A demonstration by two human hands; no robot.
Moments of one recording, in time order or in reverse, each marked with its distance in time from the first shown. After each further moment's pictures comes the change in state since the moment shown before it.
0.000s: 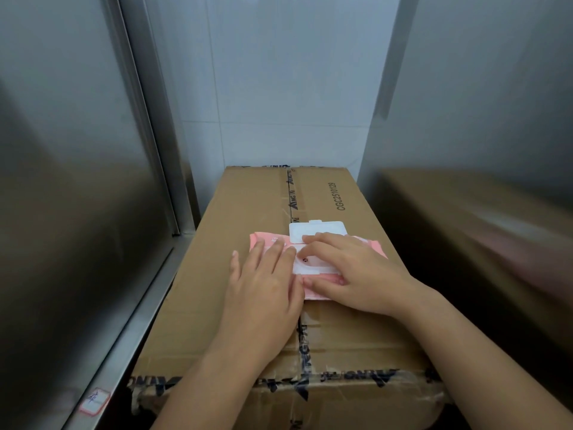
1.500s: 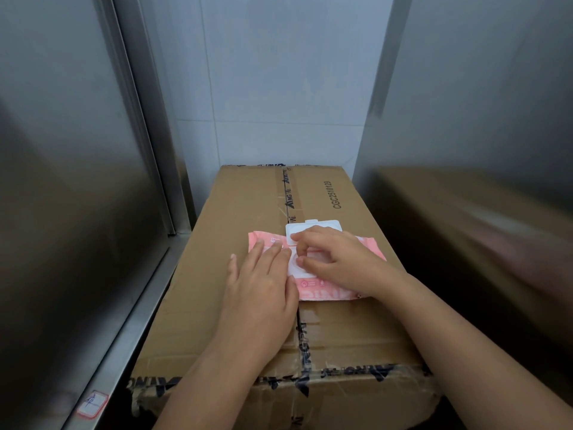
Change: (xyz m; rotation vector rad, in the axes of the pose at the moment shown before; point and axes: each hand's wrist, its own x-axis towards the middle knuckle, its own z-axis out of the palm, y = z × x) left_hand -0.002 -0.002 0.001 -0.035 -0.030 -0.018; right_hand 0.021 -0.001 0.005 0.228 -0.012 0.127
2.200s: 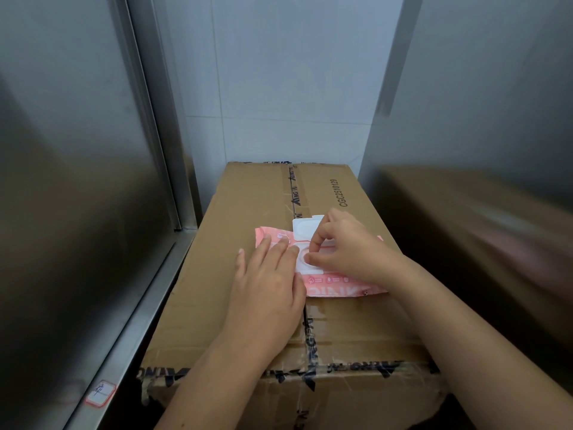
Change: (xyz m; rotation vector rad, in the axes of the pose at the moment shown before) left_hand -0.001 0.000 0.000 -0.021 0.028 0.020; right_hand 0.005 -0.015 -0.011 -0.012 0.032 0.183
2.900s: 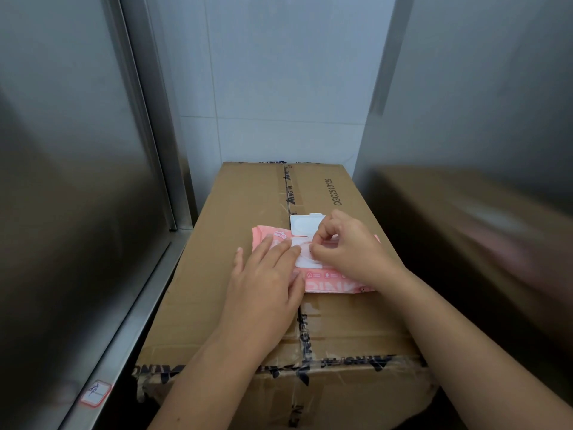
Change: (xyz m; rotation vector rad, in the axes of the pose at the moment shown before) left_hand 0.001 -0.003 0.004 -0.011 0.017 0.062; right_hand -0.007 0.009 0.009 0.214 0.213 0.011
